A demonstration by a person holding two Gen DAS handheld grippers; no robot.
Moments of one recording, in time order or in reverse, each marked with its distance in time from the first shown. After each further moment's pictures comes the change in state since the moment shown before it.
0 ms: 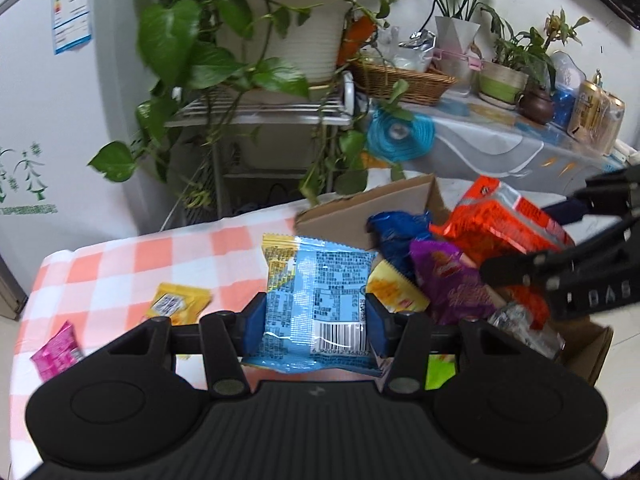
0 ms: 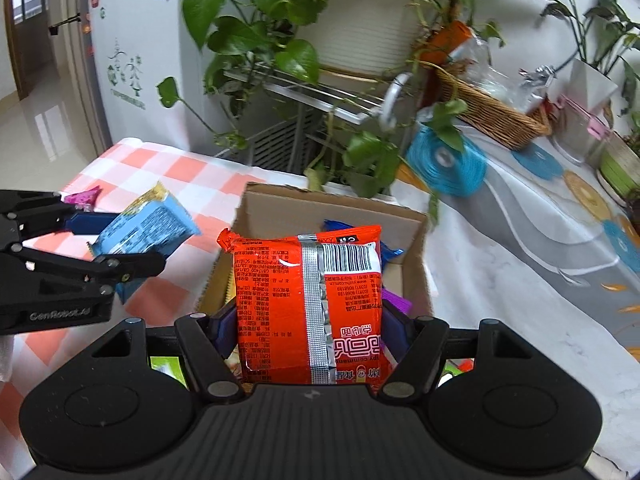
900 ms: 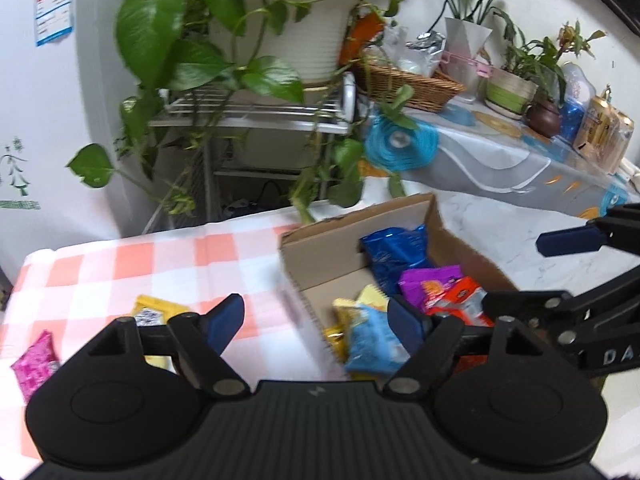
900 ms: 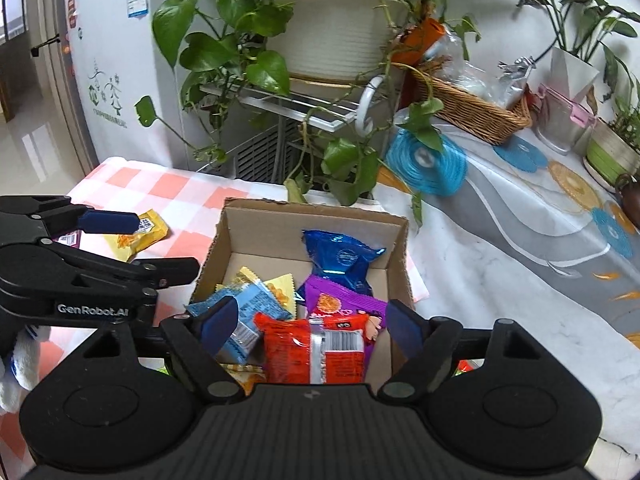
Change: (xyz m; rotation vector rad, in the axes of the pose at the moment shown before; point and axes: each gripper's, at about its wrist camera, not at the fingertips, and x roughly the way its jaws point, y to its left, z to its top) left arm 0.020 0.001 0.021 -0.047 0.030 -0.009; right arm 0.002 -0.010 0.005 0.055 -0.021 -0.007
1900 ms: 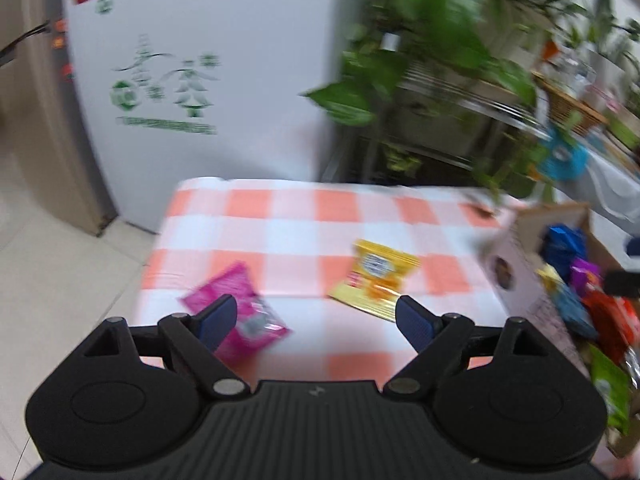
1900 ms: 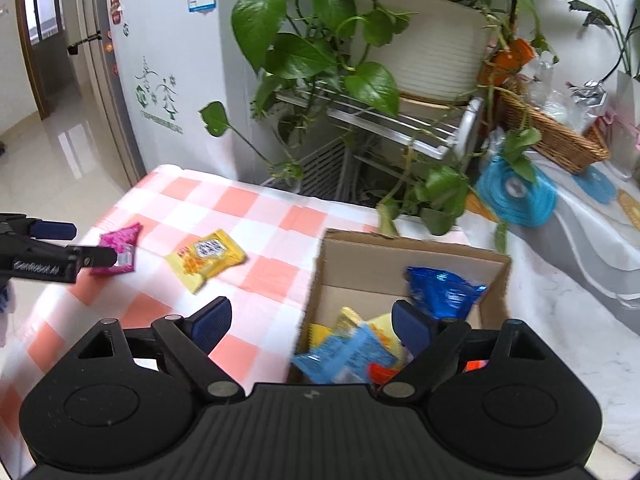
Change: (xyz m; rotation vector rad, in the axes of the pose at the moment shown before) left arm -0.043 0.170 -0.040 -0.224 0.067 0.241; right arm 0.026 0.066 0.027 -0.024 -0.016 0.127
